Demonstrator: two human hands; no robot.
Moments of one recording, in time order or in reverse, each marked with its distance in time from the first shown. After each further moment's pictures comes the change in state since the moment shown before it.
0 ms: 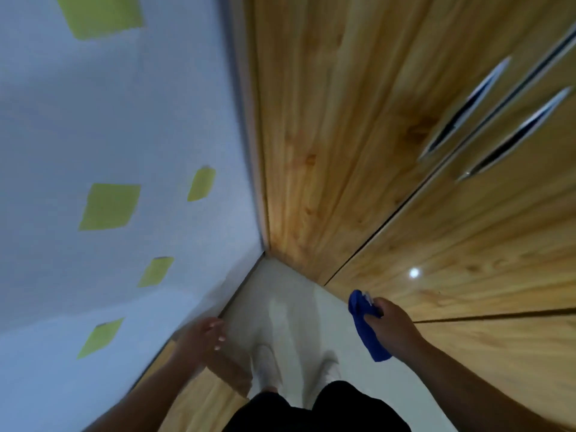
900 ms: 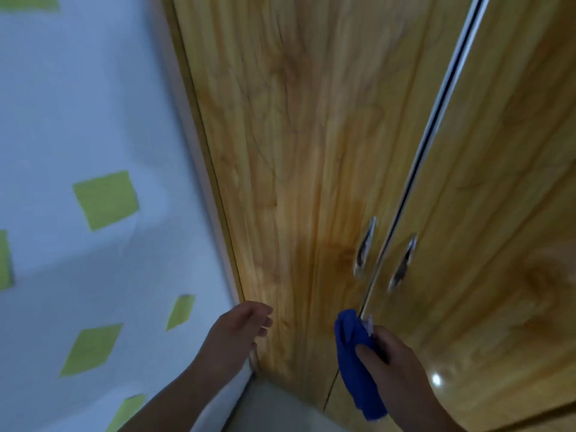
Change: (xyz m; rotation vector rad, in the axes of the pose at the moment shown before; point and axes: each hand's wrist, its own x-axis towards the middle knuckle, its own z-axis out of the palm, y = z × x) left_hand -0.110 0.264 0.067 0.132 -0.072 0.701; right_hand -0.094 -0.110 -0.133 0.576 0.283 -0.341
